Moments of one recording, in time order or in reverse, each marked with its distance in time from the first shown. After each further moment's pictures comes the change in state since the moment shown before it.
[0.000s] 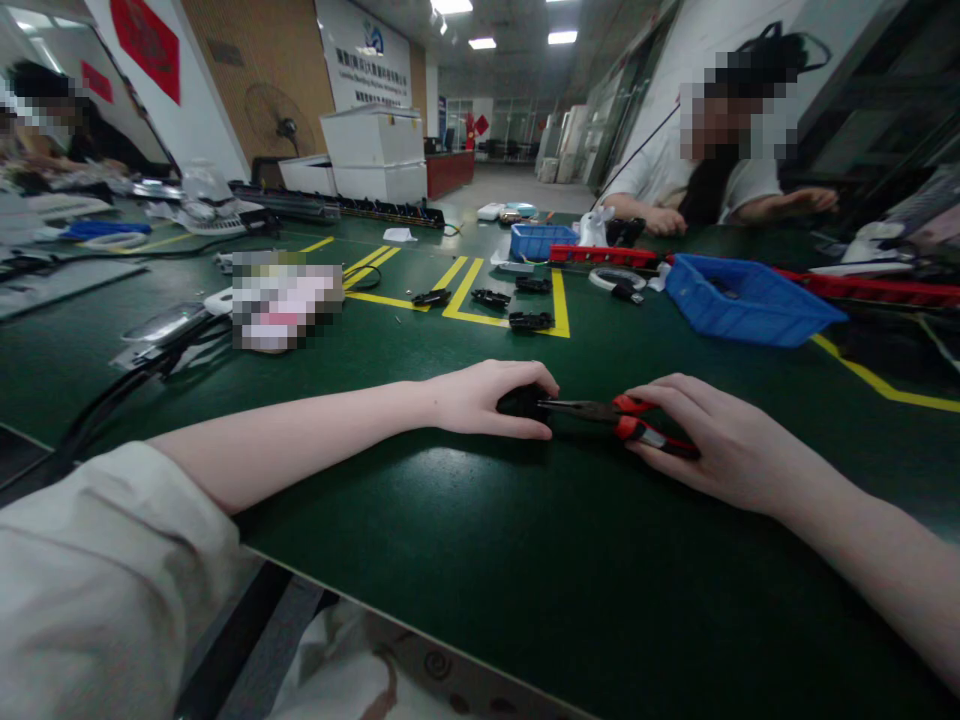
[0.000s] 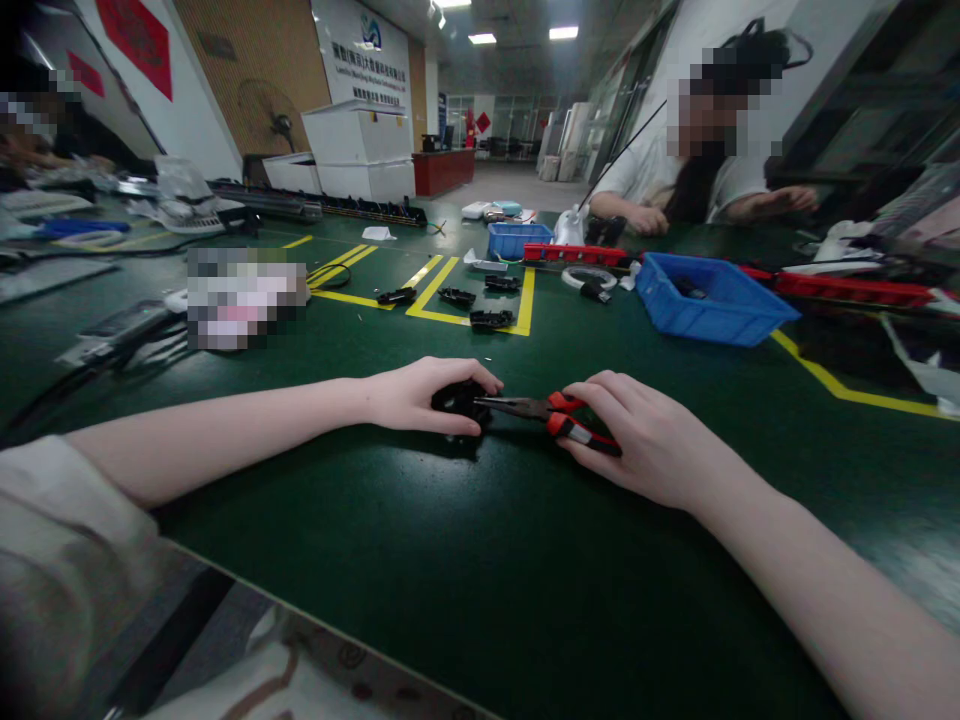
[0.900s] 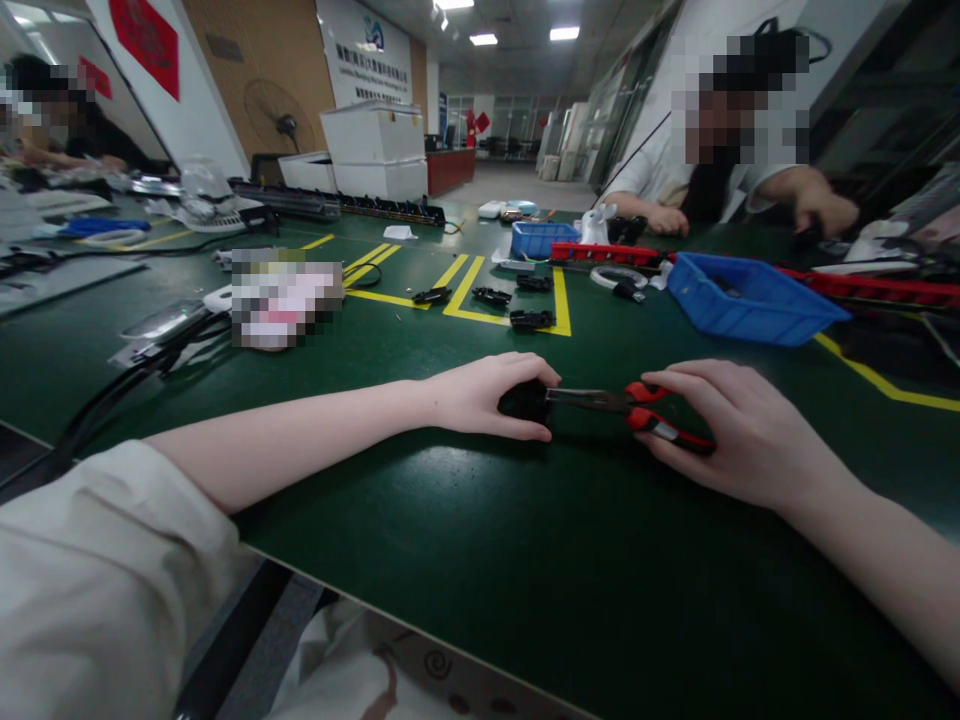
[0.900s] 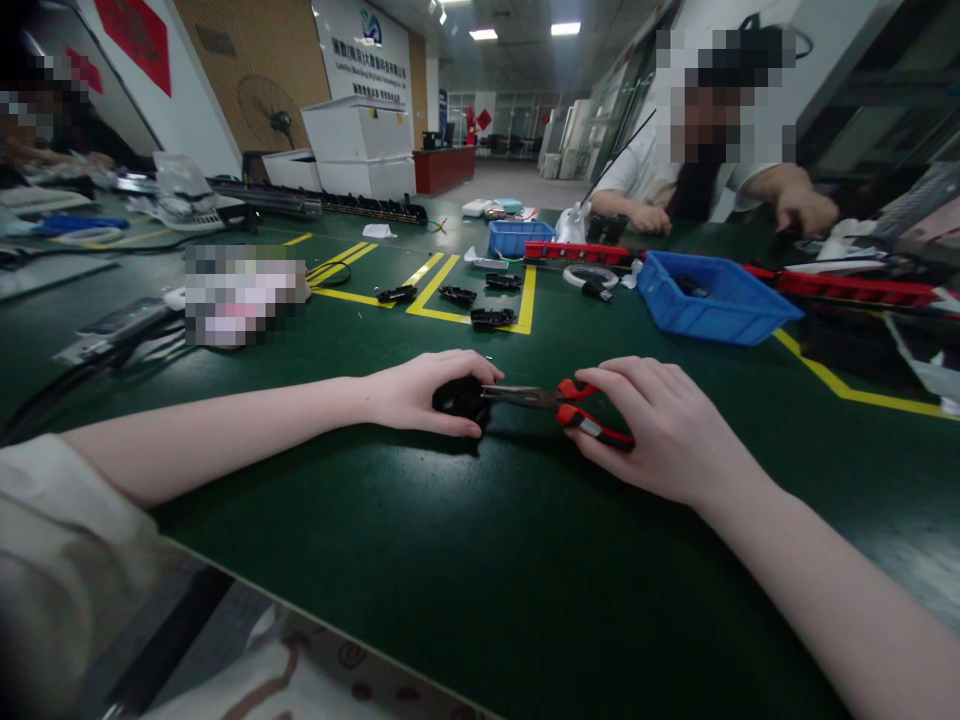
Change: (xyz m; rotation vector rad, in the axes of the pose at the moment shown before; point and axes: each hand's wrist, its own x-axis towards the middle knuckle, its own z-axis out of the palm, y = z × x) left_hand 0.001 -0.004 0.002 0.077 0.065 0.051; right_hand -0.001 0.001 -0.003 -0.211 0.173 -0.072
